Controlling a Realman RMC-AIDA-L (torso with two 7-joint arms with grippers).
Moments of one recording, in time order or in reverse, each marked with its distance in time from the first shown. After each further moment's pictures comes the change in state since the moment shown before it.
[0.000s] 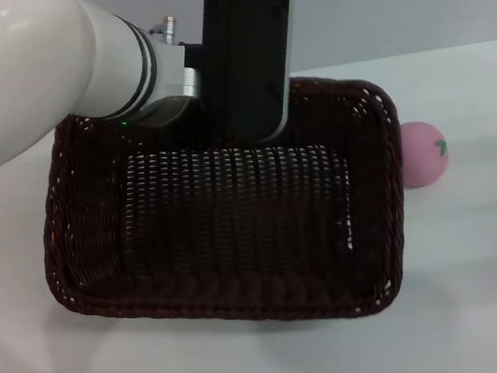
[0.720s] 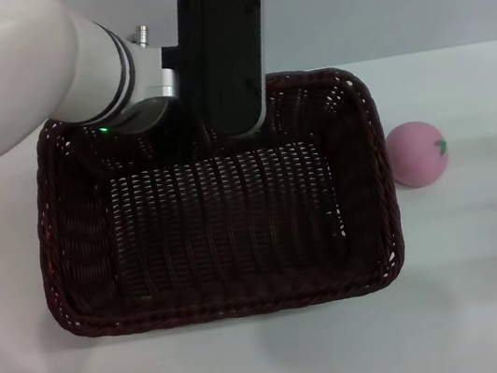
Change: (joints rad) left arm 0.014 0.004 -0.022 -0.006 0.019 0.033 -0.046; right arm 0.001 -0.002 0.000 -0.003 0.000 0.013 0.000
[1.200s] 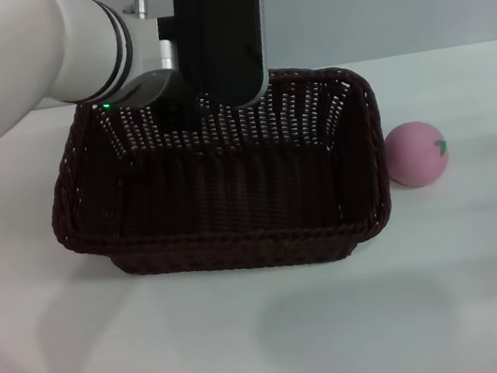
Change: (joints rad) left arm 0.000 0.002 -0.023 0.023 0.001 -0.057 -0.022; right arm 0.001 0.000 0.000 0.000 0.000 0.001 0.000
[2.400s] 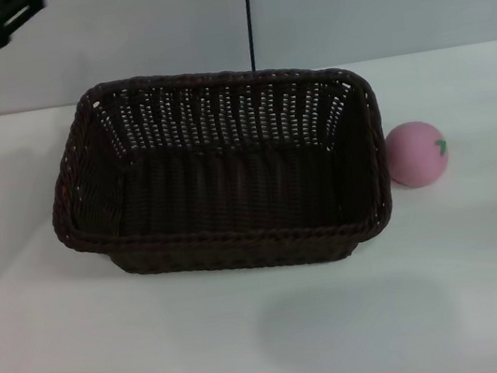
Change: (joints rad) left arm 0.575 0.009 -0.515 0.035 -1.258 -0.397 0.452; right arm -0.137 -0.205 0.000 -0.474 -0.603 0.154 0.744
